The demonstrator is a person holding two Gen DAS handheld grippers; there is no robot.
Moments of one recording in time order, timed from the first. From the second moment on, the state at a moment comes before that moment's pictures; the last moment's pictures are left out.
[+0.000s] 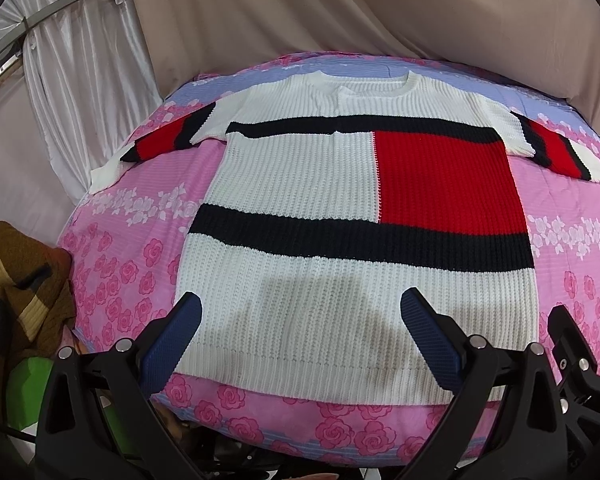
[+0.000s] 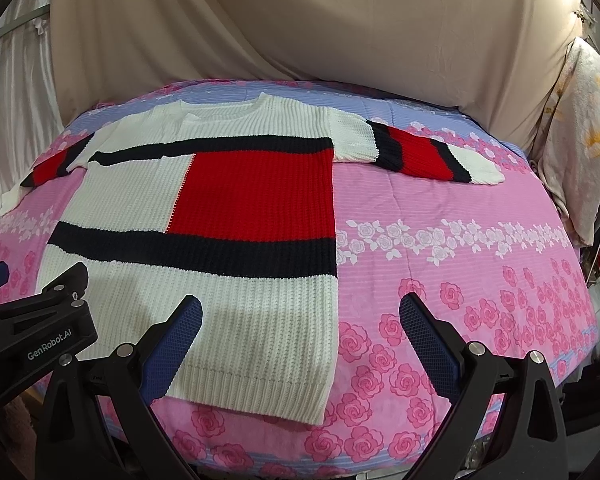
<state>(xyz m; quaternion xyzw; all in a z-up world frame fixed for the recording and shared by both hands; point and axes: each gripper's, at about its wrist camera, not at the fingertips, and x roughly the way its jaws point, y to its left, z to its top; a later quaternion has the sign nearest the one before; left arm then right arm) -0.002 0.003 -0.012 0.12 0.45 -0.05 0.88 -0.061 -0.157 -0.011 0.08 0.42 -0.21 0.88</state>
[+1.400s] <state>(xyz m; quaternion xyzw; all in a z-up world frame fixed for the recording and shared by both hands) 0.009 -0.007 -0.019 0.11 0.47 -0.05 0.88 -0.052 -0.172 -0.024 0.11 0.43 -0.20 0.87</state>
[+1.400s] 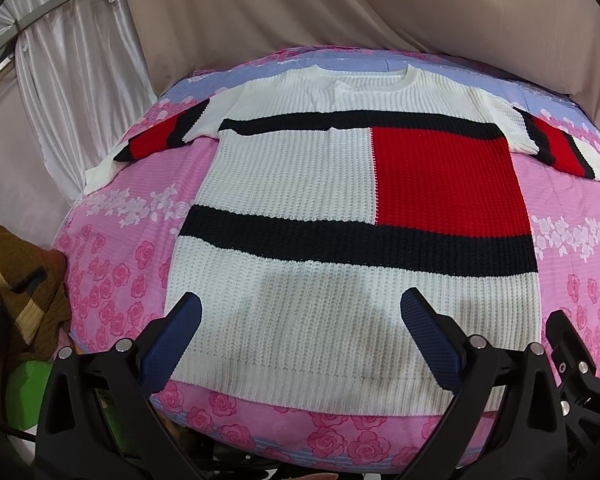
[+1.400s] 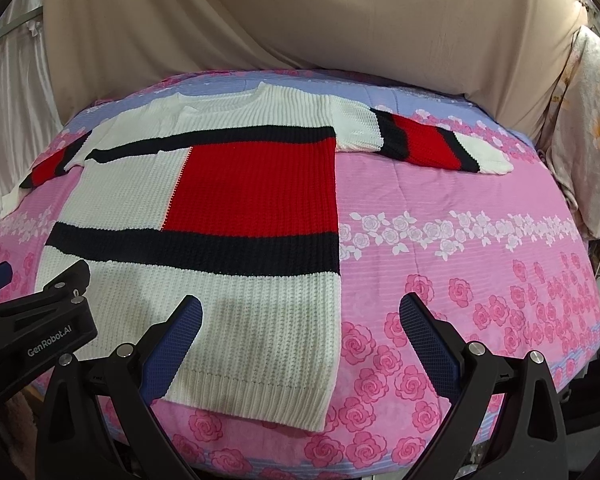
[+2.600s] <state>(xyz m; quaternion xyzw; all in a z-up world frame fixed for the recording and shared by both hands) 0.116 -0.042 -0.015 0.02 0.46 0.03 0.89 0.037 -0.625 -0.086 0.39 0.25 -0.17 0.87</state>
